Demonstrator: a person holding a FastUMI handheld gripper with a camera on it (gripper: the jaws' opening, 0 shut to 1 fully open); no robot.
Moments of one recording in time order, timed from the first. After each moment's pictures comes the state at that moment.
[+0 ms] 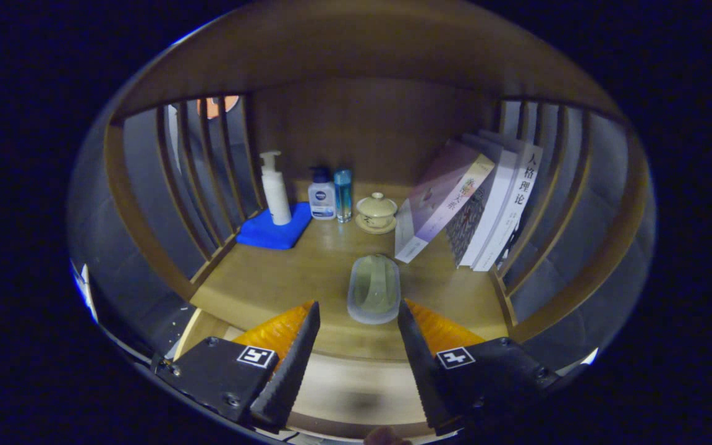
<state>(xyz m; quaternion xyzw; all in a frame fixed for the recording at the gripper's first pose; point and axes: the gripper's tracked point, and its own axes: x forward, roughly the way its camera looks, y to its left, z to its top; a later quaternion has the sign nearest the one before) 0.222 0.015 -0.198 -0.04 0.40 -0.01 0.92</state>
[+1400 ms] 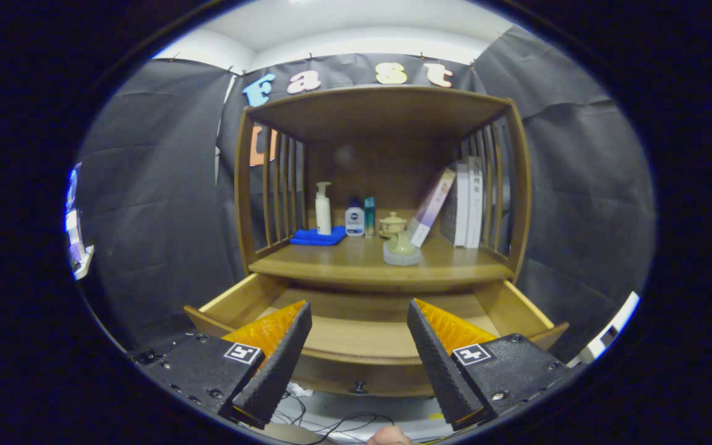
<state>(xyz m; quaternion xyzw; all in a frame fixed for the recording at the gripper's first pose) 0.017 0.064 -0.264 -0.02 0.20 -0.01 0.98</state>
